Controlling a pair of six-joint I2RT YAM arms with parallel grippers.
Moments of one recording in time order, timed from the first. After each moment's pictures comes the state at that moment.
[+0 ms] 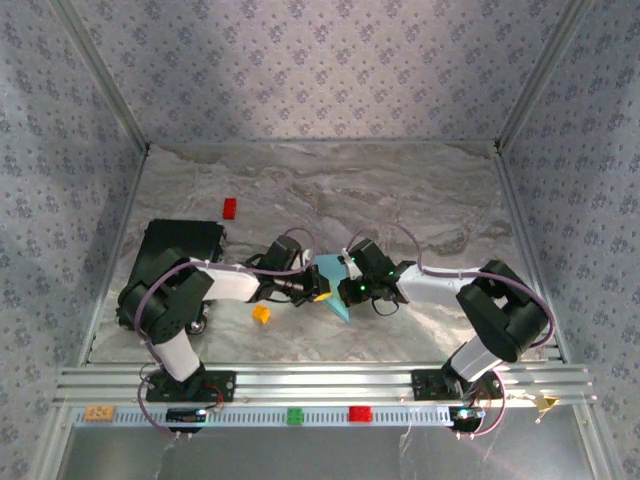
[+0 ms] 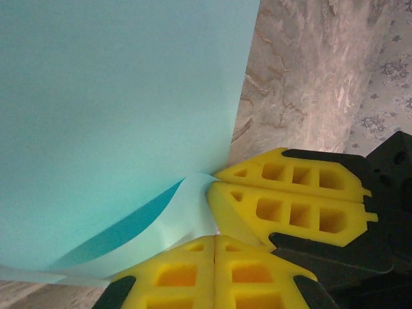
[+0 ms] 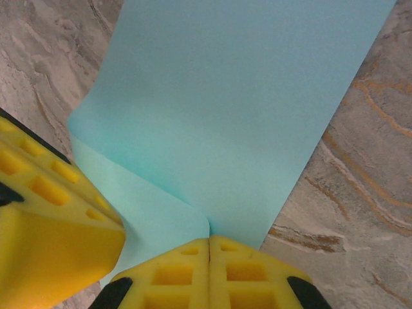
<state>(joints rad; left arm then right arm) -0.75 1.71 0.67 0.26 0.59 -1.16 0.73 1.56 0.67 -0.12 -0.21 0.36</state>
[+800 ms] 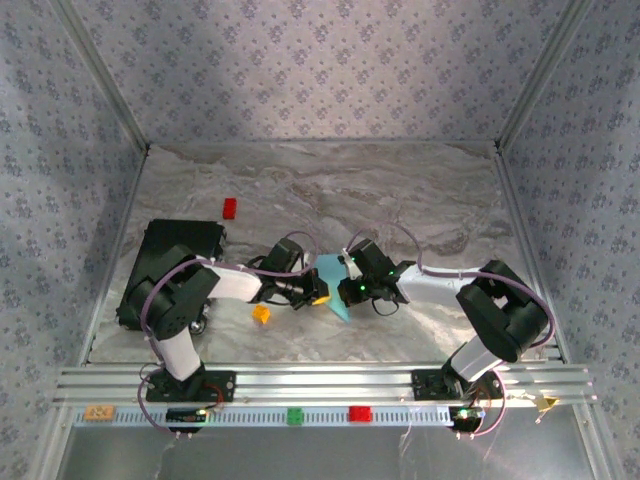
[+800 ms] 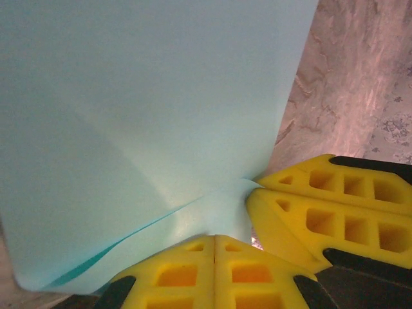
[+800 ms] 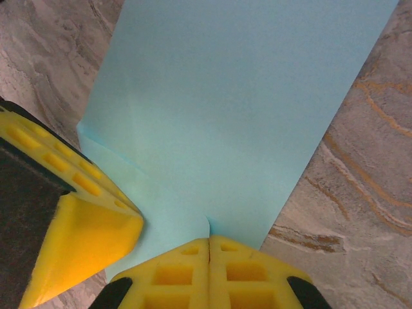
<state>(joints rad) -0.76 1.75 0.67 0.24 0.57 -1.14 0.73 1.56 0.67 -0.12 -0.21 0.36</state>
